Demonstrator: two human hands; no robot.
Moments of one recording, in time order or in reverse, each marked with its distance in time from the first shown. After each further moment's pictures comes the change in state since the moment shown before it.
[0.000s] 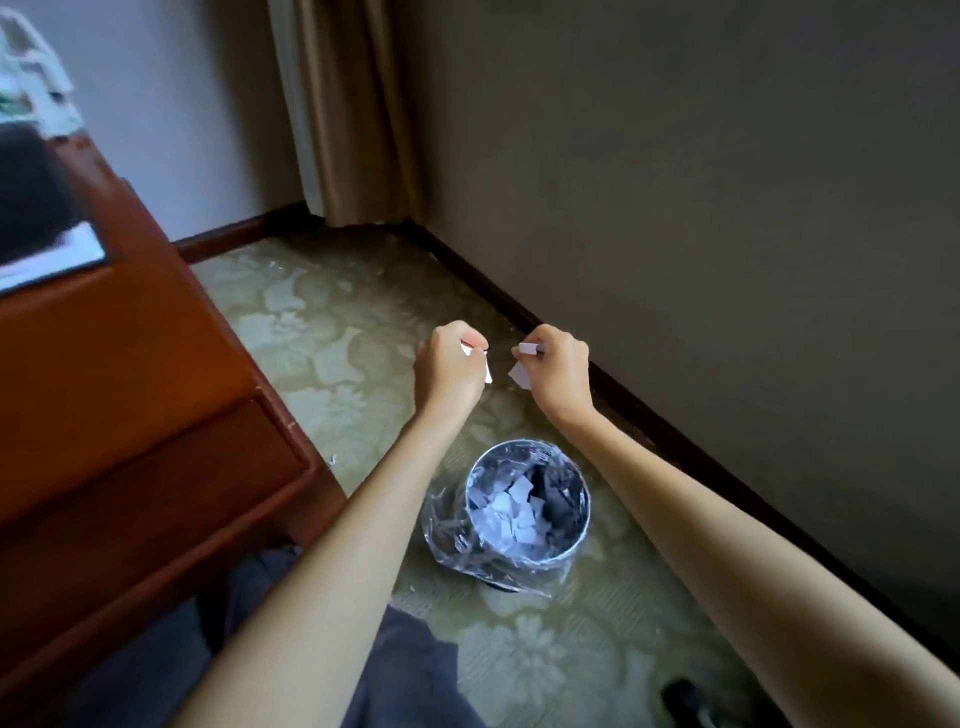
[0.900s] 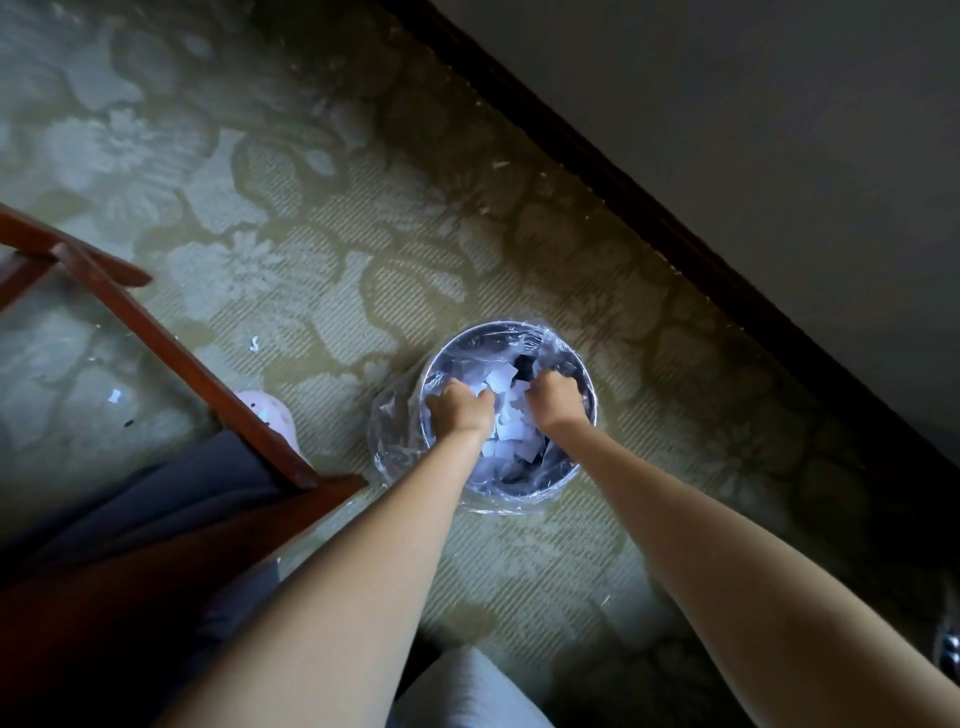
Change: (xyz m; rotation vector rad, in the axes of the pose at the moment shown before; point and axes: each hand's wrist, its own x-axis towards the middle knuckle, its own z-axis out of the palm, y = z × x) left_hand 0.040 -0.192 0.232 0.245 -0.438 -0.781; right_hand 0.013 0.275 0.138 -0.293 -0.625 0.665
